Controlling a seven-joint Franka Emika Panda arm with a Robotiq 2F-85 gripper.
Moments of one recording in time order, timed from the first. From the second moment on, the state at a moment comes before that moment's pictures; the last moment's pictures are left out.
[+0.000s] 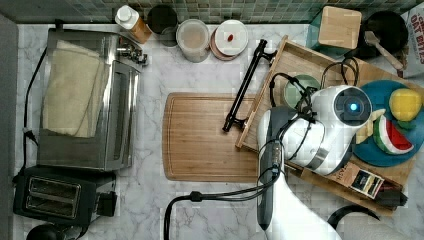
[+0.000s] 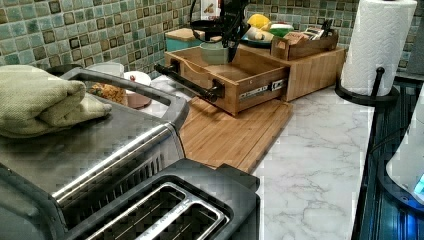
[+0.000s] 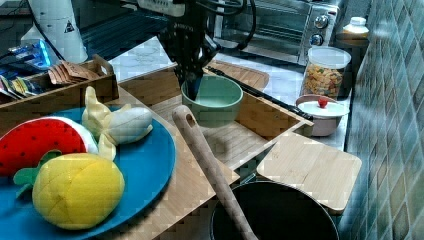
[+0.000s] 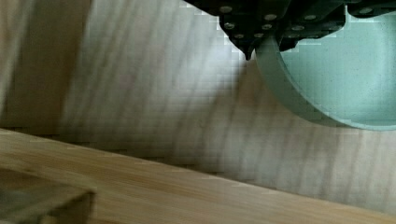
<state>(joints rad) -0.19 0.25 -0.18 -2.06 0.08 0.81 0.58</state>
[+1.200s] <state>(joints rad) -0.19 0.29 -0.17 -2.20 0.09 0.94 0.58</state>
